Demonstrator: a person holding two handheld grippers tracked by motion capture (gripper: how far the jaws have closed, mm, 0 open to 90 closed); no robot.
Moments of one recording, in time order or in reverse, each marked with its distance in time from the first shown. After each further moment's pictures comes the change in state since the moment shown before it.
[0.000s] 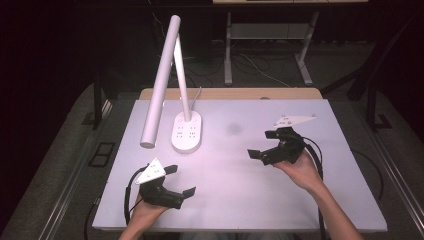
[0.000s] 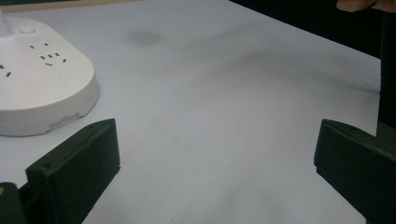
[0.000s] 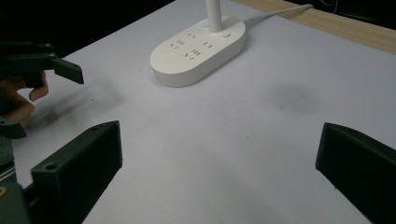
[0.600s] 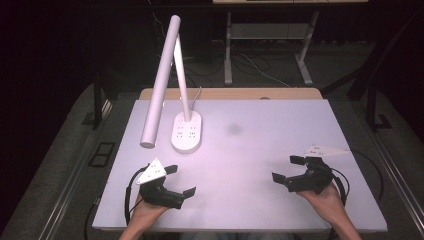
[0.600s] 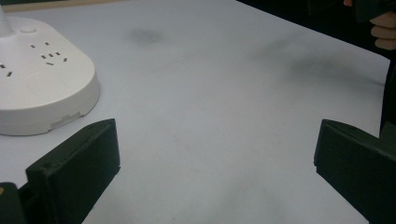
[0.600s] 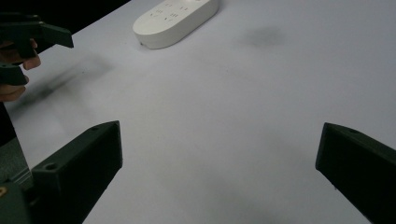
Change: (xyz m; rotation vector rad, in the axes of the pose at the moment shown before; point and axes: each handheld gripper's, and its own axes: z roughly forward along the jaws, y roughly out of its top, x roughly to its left) left arm 0.000 0.000 0.000 0.013 0.006 0.012; right arm -0.001 -0.082 -0.047 -0.038 -0.066 0.113
